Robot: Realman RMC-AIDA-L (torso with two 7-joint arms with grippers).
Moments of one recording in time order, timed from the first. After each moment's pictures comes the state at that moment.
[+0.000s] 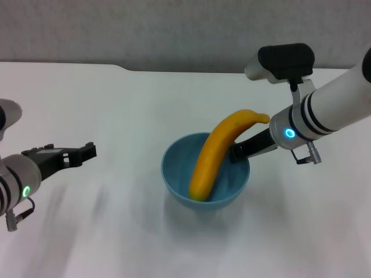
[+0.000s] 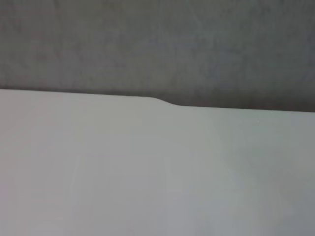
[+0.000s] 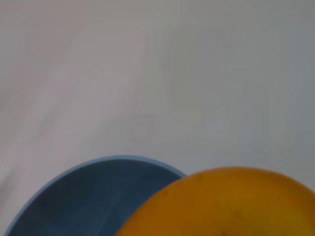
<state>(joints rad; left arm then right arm) -0.09 -2.04 -1.34 -1.47 -0.20 0.50 2.84 1.03 2.00 1.57 0.48 -2.19 0.86 -0.39</state>
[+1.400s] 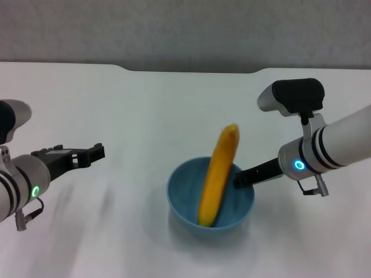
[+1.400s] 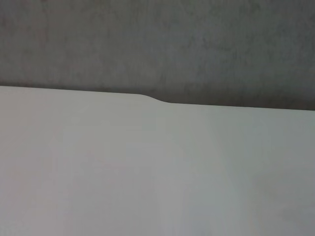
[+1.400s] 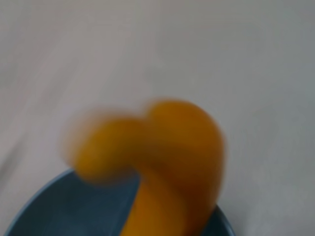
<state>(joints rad) -0.11 -2.04 -1.33 -1.44 -0.21 0.48 2.83 0.91 2.01 1.50 0.47 -2.04 0.81 -0.50</state>
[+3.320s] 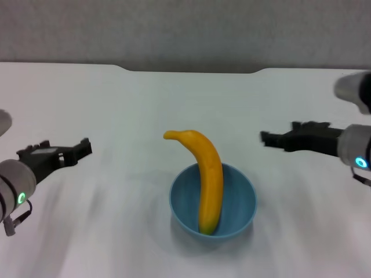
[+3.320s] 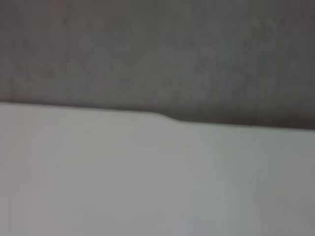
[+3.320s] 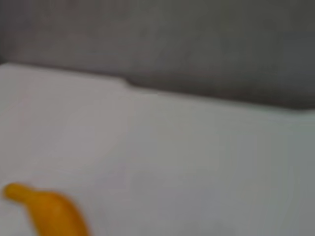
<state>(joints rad) -0.05 -2.03 -1.32 -1.40 -0.20 0.30 2.84 0.35 2.01 1.53 1.20 -2.18 0.61 -0.59</state>
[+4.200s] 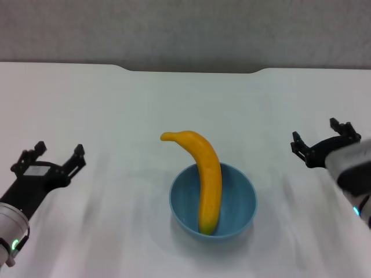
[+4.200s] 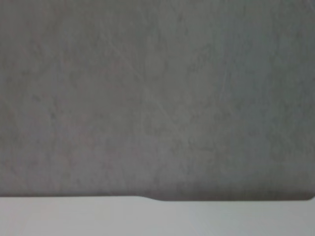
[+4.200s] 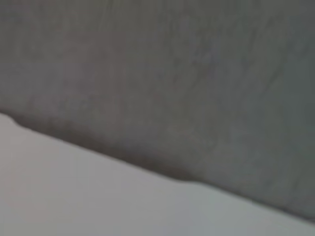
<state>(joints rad) -0.11 -2.05 -1.23 -0.72 -0.18 -0.70 2.83 0.24 2.00 0.98 0.95 -1.92 -0.44 -0.89</state>
